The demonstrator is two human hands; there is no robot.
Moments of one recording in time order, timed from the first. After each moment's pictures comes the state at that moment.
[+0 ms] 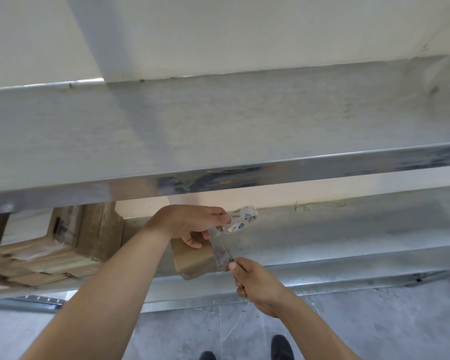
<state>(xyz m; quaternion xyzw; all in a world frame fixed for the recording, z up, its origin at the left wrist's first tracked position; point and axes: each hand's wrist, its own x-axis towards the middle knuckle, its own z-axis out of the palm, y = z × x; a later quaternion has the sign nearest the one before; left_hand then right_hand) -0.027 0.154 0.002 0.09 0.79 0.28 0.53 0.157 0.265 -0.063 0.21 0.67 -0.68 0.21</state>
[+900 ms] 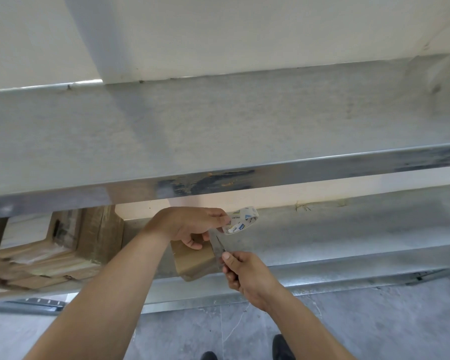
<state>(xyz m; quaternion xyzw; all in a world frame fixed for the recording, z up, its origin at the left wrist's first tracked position) -0.026 0.152 0.005 0.09 0.79 0.29 0.54 0.139 0.252 -0.047 0.27 0.55 -0.77 0.16</state>
